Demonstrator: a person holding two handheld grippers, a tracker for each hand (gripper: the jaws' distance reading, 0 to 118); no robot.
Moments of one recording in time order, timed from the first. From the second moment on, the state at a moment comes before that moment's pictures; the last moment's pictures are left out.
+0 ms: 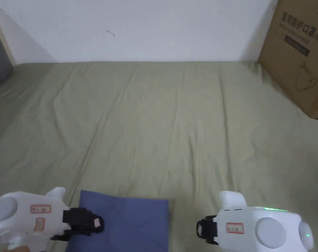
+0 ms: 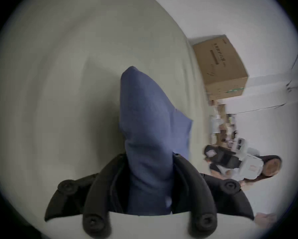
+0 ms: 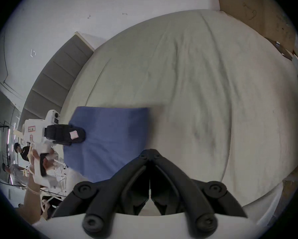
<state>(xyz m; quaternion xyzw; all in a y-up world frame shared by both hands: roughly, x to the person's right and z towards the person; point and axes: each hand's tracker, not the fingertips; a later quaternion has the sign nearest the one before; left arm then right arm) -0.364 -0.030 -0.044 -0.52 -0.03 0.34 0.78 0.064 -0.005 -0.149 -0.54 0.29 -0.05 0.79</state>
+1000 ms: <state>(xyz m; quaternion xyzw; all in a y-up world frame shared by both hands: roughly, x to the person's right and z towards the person) -0.445 0.061 0.007 -0.51 0.25 0.07 0.82 0.070 -0.004 -0.147 -0.54 0.28 -0.05 0.79</state>
